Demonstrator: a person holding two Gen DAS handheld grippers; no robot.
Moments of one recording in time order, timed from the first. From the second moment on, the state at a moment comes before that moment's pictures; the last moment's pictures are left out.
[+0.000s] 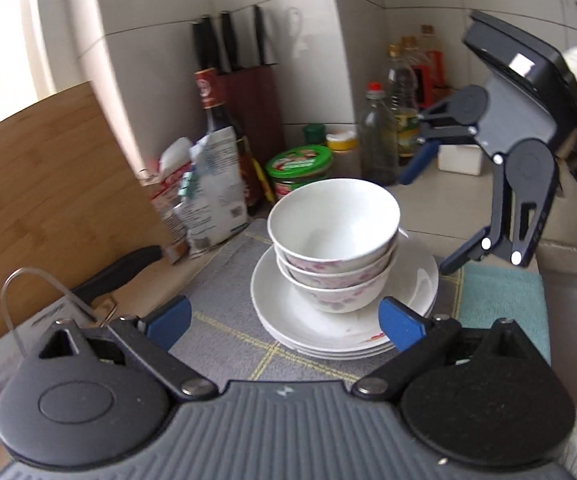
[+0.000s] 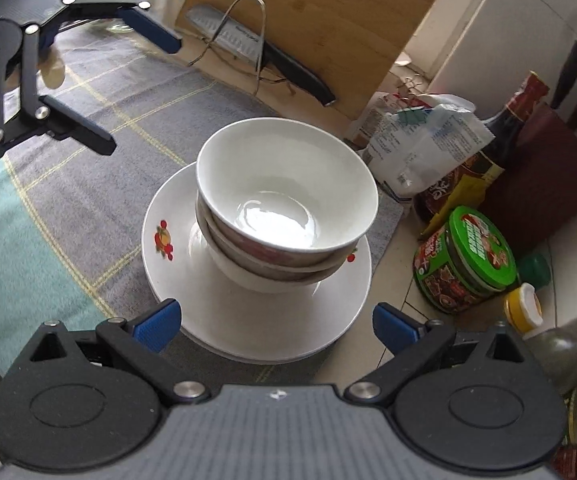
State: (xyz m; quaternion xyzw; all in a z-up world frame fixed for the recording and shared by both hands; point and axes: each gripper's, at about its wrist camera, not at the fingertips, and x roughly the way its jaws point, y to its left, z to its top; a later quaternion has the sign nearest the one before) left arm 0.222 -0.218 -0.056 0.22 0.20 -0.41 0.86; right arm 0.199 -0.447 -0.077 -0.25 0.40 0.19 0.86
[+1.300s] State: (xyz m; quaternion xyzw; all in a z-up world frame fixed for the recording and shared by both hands) left arm 0.152 -0.229 0.005 0.10 0.39 -0.19 0.90; right arm 0.107 -0.408 -0.023 0.06 0.42 -0.16 0.89
